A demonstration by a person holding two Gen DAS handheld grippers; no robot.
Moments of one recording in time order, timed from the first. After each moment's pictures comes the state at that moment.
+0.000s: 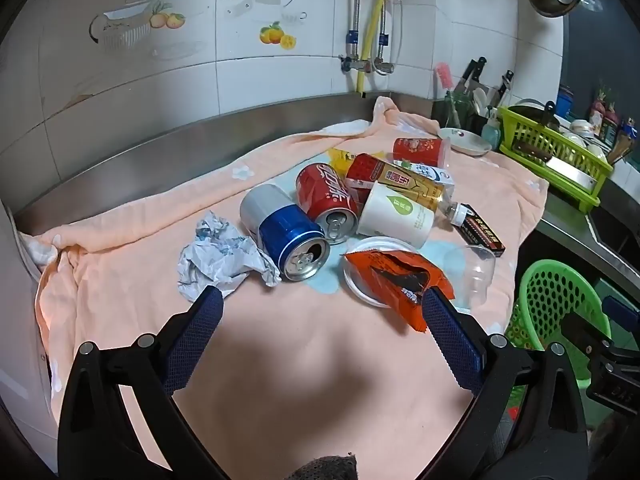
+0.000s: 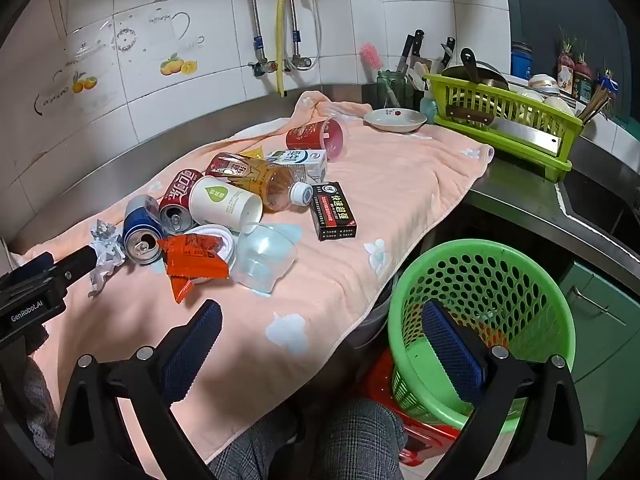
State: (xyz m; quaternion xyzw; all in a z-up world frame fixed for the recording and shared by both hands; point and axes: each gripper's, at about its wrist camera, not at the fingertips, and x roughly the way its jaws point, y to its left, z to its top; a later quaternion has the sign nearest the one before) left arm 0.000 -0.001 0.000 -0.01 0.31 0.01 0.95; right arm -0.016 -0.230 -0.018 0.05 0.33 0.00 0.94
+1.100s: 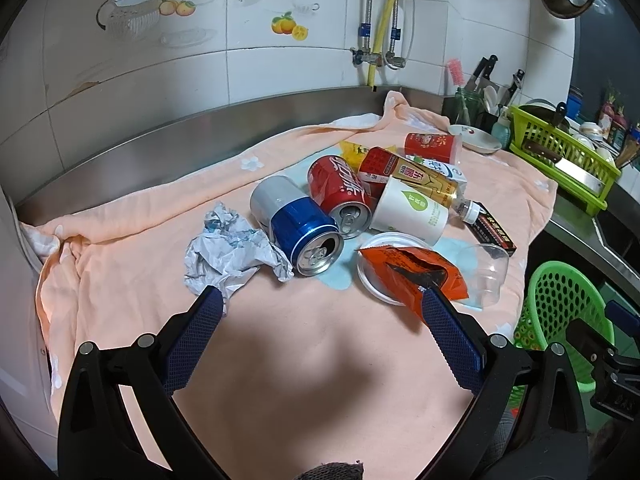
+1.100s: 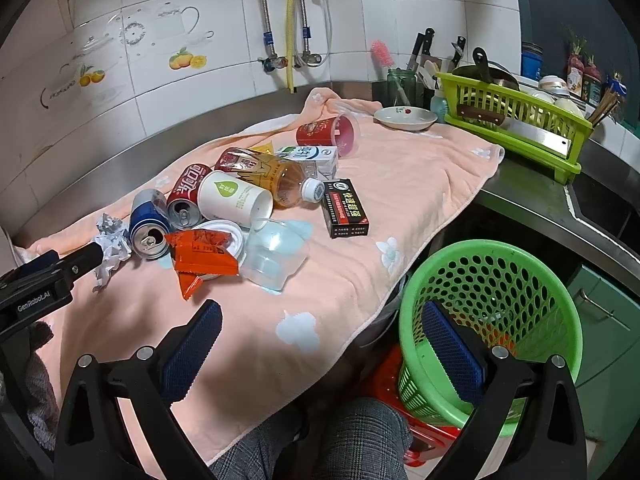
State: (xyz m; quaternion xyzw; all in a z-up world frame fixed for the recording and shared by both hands) left arm 0.005 0.009 -0.007 -0.02 0.32 0.02 0.95; right arm -0.011 -0.221 -0.022 0.04 0.34 0.02 0.94
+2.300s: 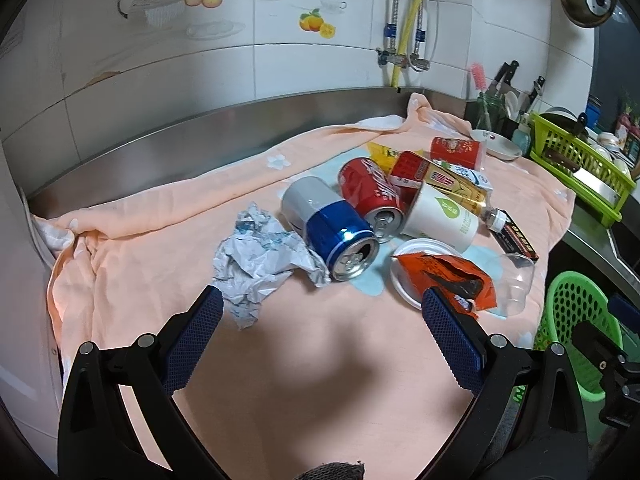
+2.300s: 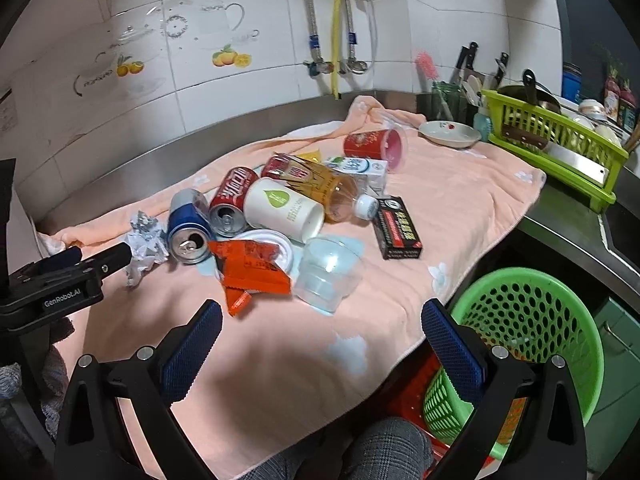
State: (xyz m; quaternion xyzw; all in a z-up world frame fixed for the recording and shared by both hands) left arm 0.012 0.035 -0.007 -0.04 0.33 0.05 0.94; right arm 0.005 -0.191 -0.011 0.02 0.32 0.09 0.94
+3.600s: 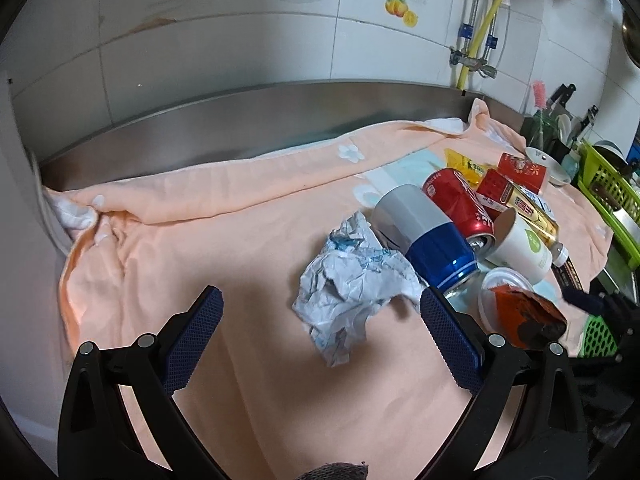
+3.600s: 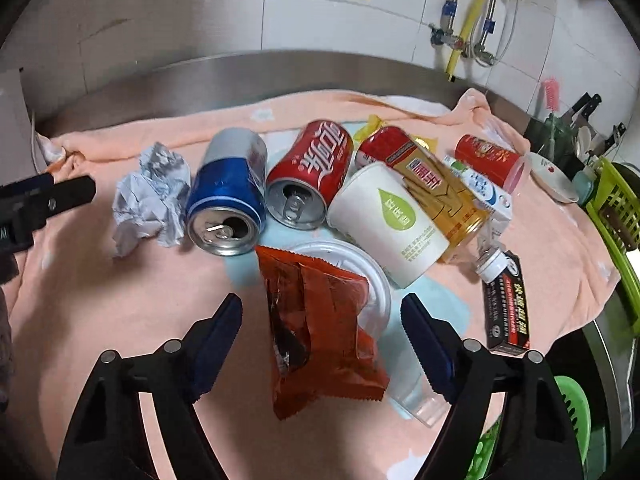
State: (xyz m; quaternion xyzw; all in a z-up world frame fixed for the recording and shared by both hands) left arm 0.054 0.114 -0.018 -0.09 0.36 0.10 0.92; right arm 0.113 -0.086 -0.049 -0.14 0.39 0.19 0.89
